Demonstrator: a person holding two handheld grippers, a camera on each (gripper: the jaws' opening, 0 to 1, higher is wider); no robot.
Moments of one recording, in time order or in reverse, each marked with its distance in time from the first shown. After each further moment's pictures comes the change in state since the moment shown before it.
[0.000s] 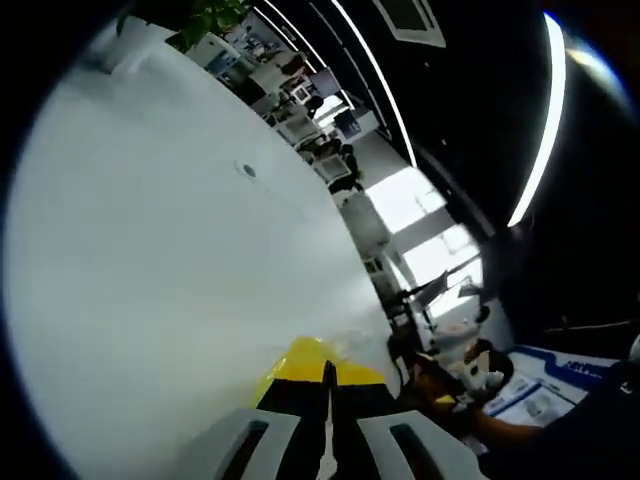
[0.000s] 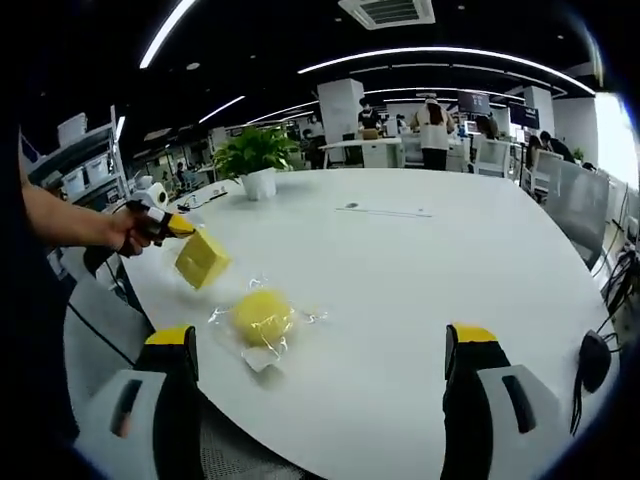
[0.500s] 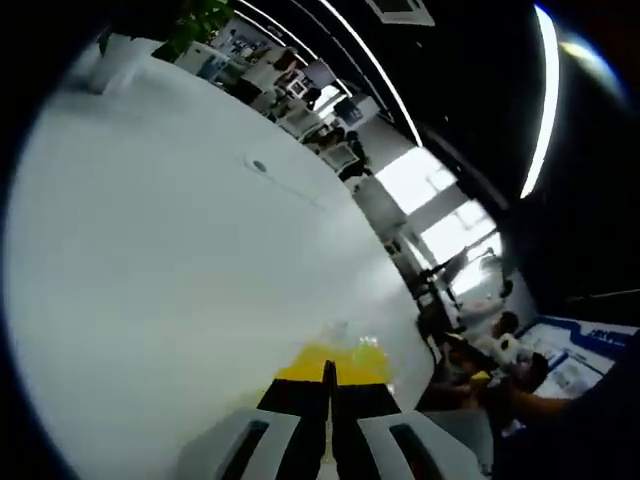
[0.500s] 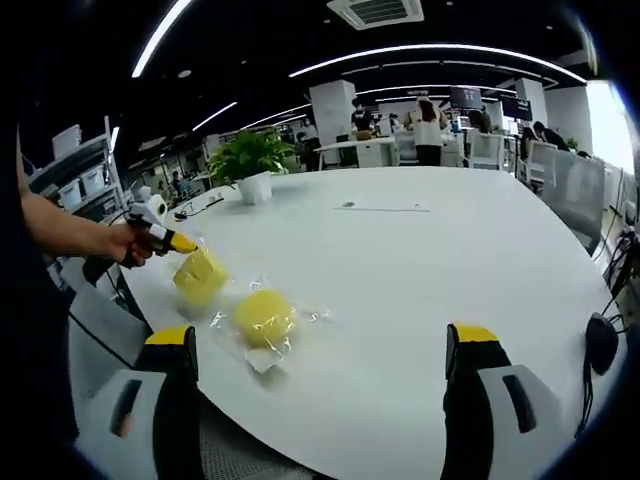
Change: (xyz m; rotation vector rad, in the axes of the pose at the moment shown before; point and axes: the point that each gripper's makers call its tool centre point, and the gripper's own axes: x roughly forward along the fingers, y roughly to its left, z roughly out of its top) left arm 0.000 0.027 -0.015 0.171 0.081 0.113; right arm 0.000 0.001 -0.005 0.045 -0.016 -0.012
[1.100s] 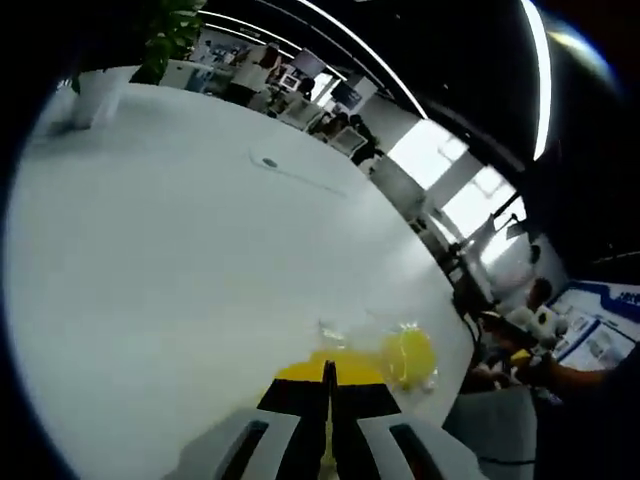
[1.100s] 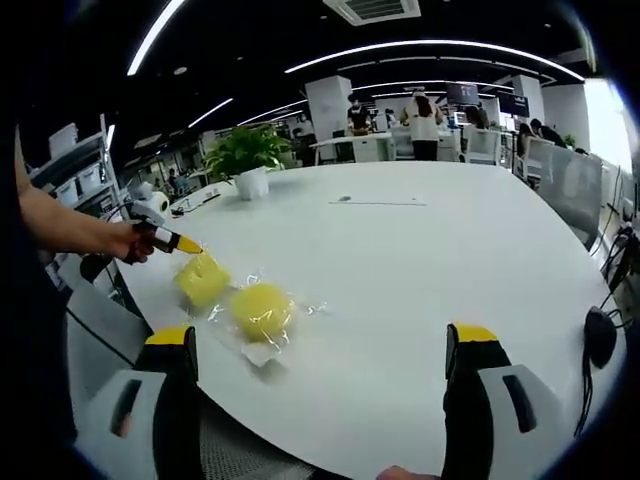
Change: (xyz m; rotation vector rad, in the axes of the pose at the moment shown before) left arm 0.008 0.033 0.004 0.079 0.014 0.121; right arm 0.001 0.001 -0.008 0.003 0.018 -0.016
